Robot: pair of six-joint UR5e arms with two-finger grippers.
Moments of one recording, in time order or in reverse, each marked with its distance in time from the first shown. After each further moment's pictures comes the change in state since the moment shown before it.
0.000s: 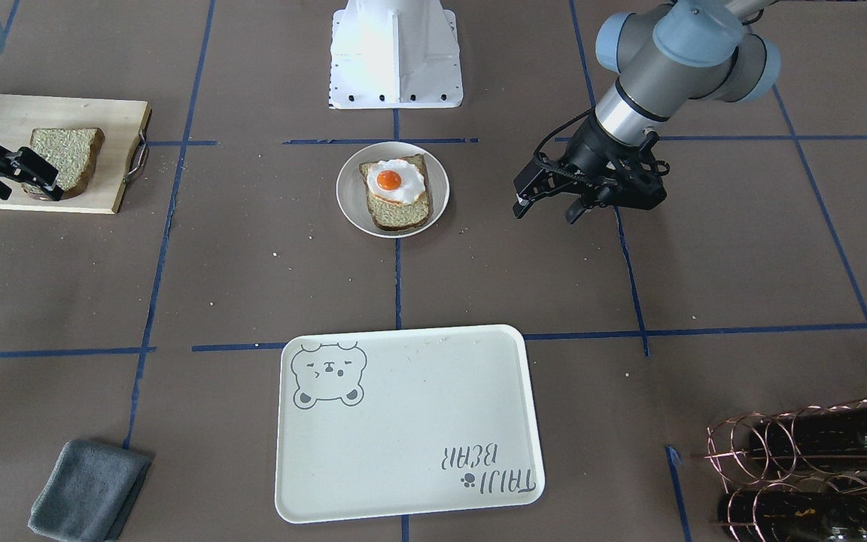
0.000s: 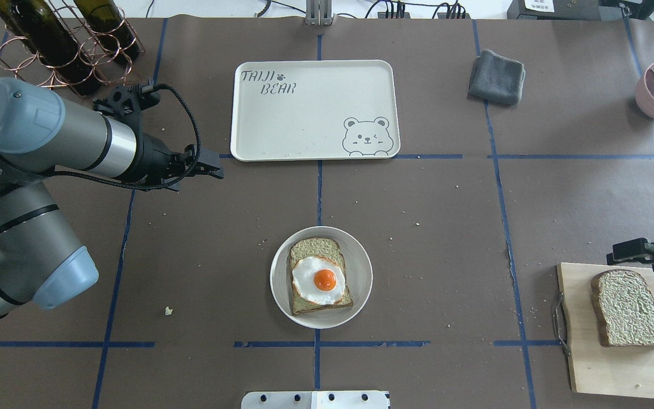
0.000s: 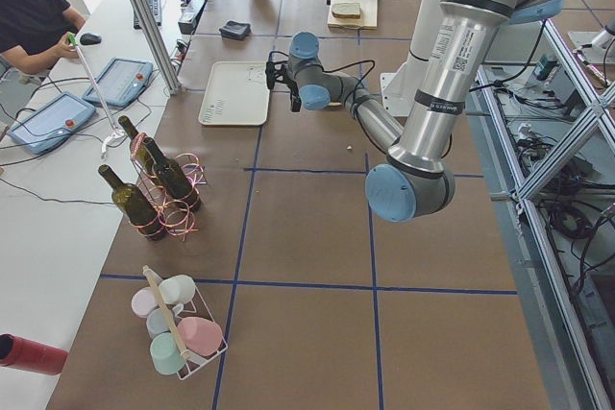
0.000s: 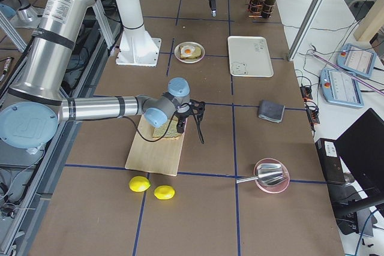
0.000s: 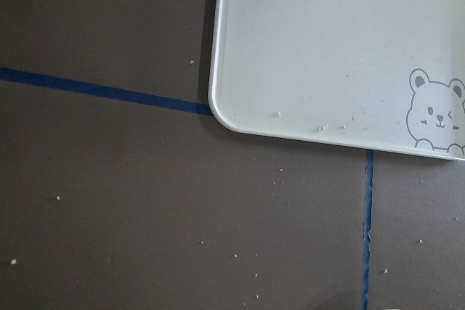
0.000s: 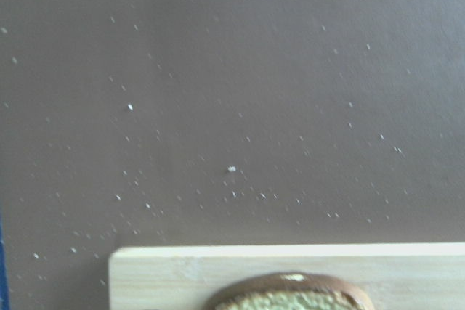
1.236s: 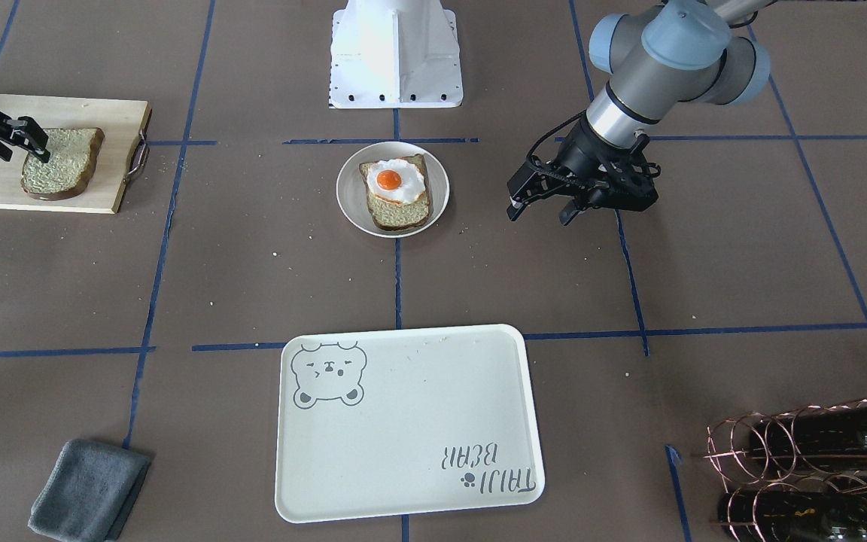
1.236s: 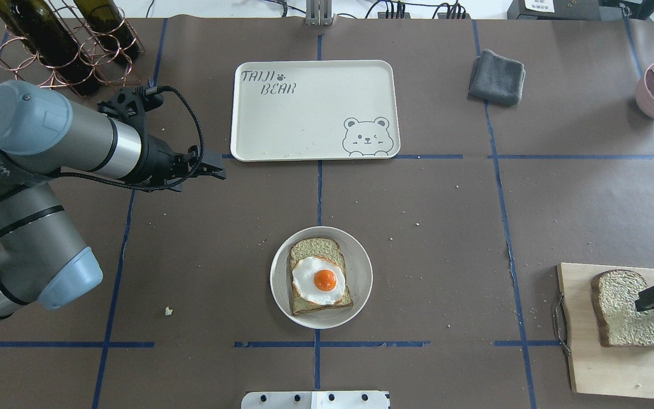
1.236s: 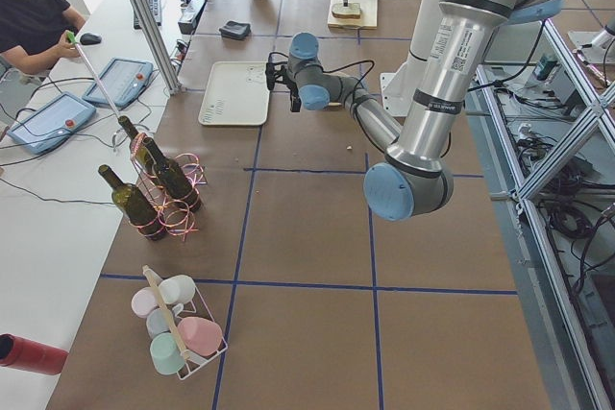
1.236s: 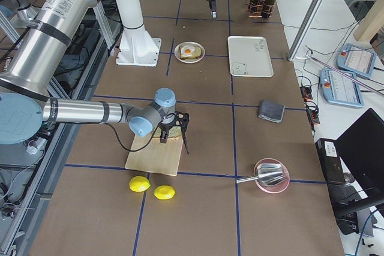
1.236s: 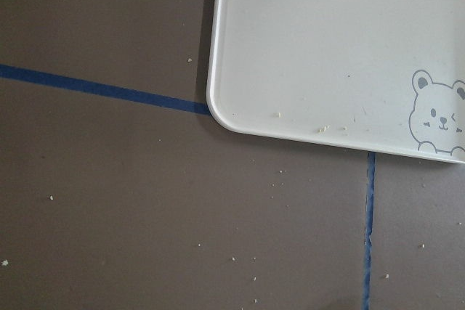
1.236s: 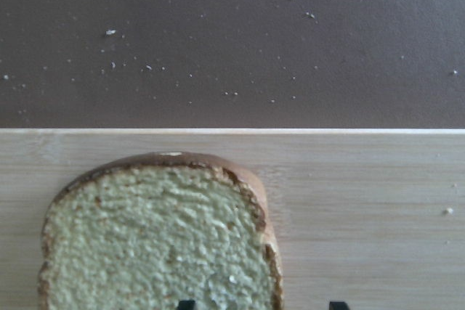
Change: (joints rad) left arm 0.004 -0.006 0.016 0.000 0.007 -0.006; right arm -0.094 -0.101 -0.030 0.046 -0.014 -0.022
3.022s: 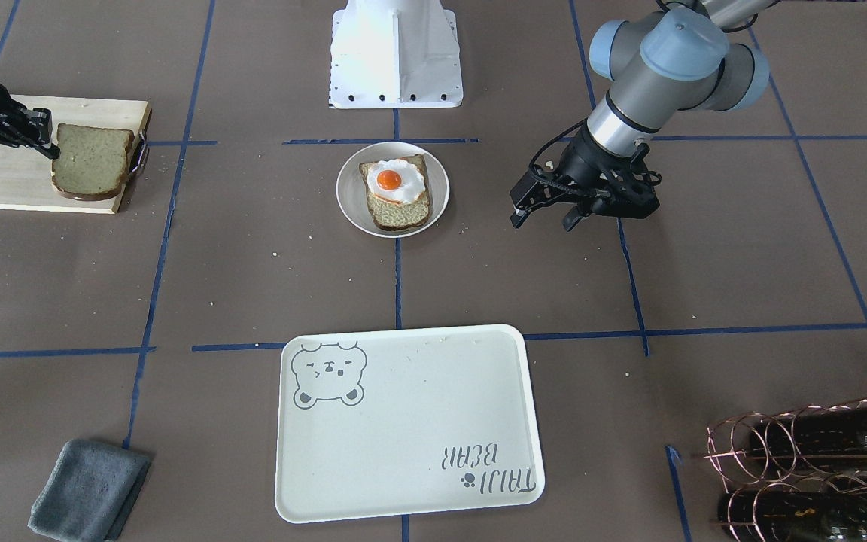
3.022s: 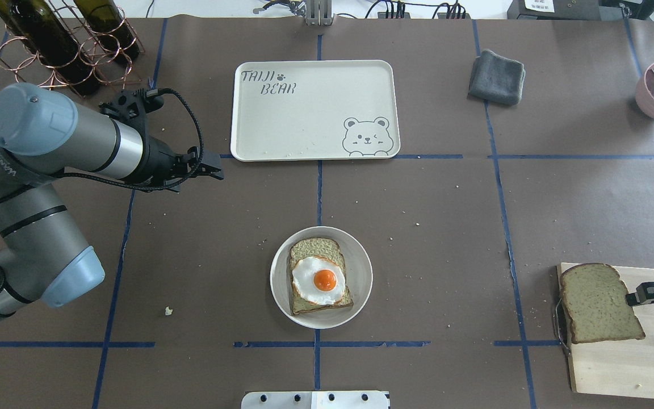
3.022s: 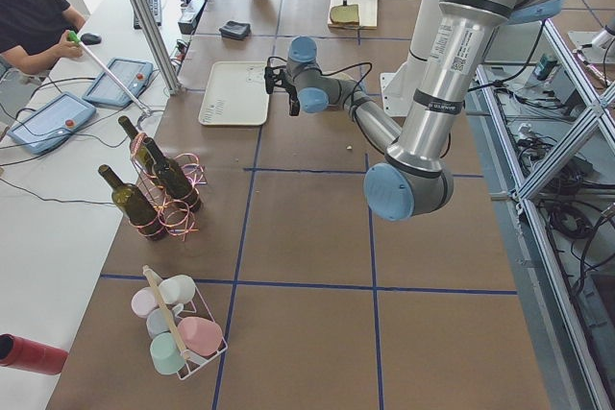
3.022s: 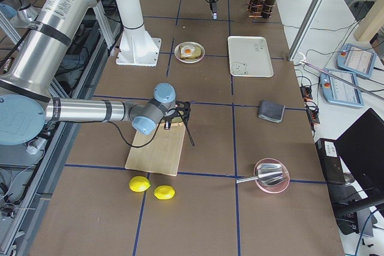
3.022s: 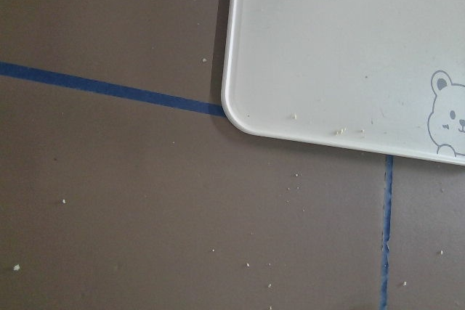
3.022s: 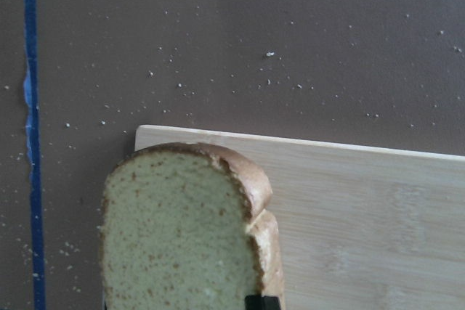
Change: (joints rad) left arm 0.001 -0.001 0.025 0.000 0.012 0.004; right arm 0.047 0.020 0.015 0.187 0.105 -0.001
